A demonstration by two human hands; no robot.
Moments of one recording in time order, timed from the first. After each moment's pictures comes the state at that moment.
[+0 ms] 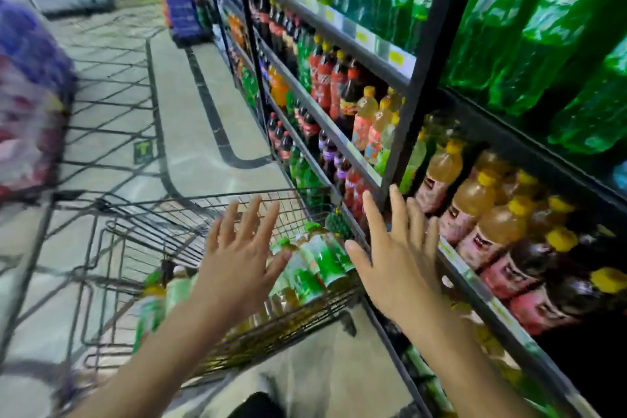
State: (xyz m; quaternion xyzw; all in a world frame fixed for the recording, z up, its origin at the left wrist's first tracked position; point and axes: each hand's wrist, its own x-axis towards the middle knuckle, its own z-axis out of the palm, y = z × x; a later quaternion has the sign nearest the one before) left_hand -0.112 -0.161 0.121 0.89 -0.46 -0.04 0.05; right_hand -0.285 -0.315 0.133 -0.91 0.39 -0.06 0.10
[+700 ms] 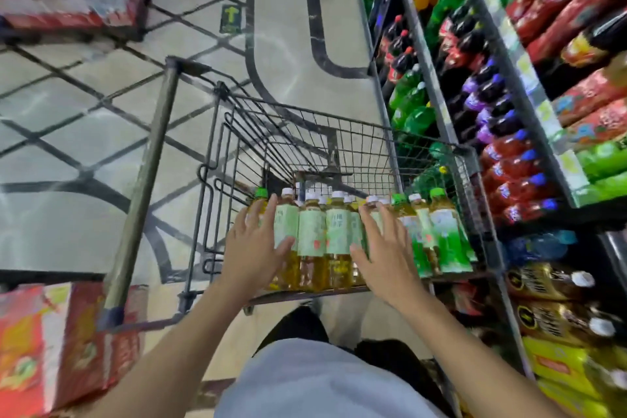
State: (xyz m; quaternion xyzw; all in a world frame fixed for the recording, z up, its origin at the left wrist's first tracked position) left_hand 0.050 0.010 -0.064 0.95 -0.20 -0.22 0.09; right_hand -0.075 -0.201 -0.036 -0.94 0.22 0.15 0.23
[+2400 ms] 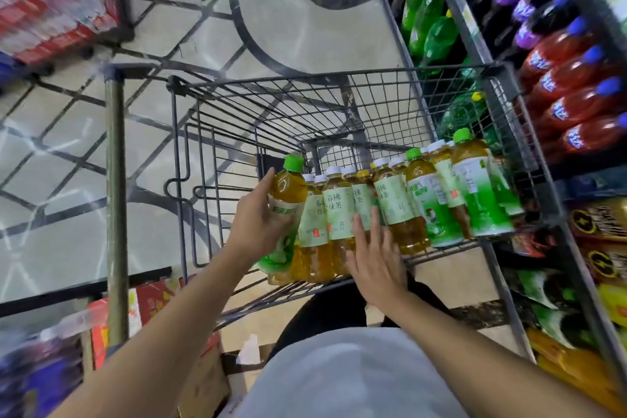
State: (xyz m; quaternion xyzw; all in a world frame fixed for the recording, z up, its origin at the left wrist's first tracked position) left_hand 0.085 -0.054 -0.056 0.89 -0.11 -0.31 0.31; right_hand -0.099 -0.175 -0.193 -0.94 0.24 0.12 0.20
